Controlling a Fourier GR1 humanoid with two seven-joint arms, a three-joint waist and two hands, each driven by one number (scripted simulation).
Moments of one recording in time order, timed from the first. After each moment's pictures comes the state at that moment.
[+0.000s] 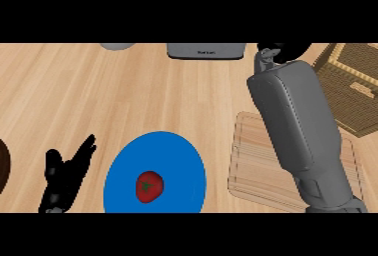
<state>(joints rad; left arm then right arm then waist) 0.10 0.27 -0.10 -1.46 0.14 0.08 0.25 -1.02 -0.04 -0.05 -1.18 1.25 -0.33 1.04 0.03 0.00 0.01</state>
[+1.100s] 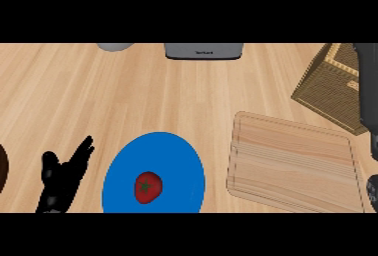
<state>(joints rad) 0.12 0.26 -0.07 -1.47 0.12 0.06 0.25 -1.19 -0.34 -0.35 -0.95 1.22 -0.30 0.97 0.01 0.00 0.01</state>
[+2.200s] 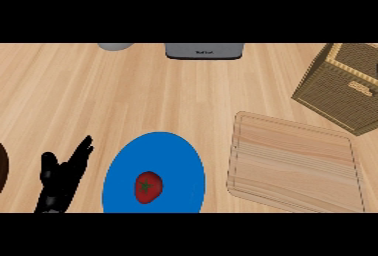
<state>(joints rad) 0.12 0.25 -0.05 -1.47 0.10 0.04 0.24 -1.00 -0.44 -0.55 -0.69 0.93 -0.61 0.61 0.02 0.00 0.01</state>
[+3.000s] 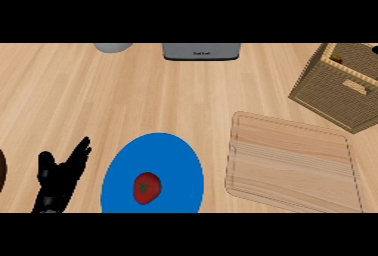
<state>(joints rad) 0.12 0.24 -0.02 -1.45 0.10 0.01 0.25 -0.87 -0.54 -0.49 -0.74 0.93 -0.54 0.58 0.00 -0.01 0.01</state>
